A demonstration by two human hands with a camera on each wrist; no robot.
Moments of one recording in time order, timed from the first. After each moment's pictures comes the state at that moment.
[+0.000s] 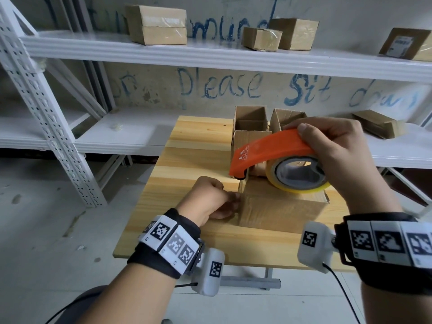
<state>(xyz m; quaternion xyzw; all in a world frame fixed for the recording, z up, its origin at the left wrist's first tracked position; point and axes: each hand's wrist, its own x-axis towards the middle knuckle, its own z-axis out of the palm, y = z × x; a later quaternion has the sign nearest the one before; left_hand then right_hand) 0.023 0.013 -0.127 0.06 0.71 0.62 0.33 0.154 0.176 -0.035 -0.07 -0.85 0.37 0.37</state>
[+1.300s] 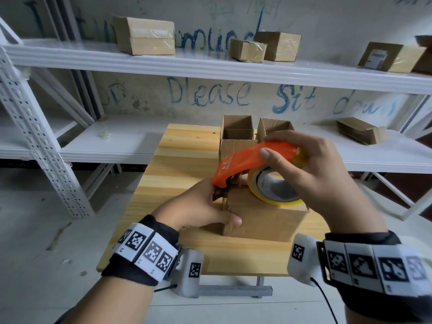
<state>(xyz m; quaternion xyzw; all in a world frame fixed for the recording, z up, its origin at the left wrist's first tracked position) 0.017 -0.002 -0.112 0.45 0.71 0.47 0.28 0.168 0.159 -0.031 -0.07 -0.90 0.28 0.33</state>
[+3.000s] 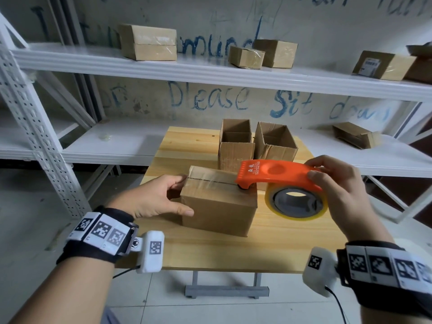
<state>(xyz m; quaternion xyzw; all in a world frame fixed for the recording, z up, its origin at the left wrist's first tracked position) -0.045 -0.065 -0.115 0.45 0.75 0.39 0.28 0.201 0.205 -0.068 -0.11 -0.84 0.39 0.37</state>
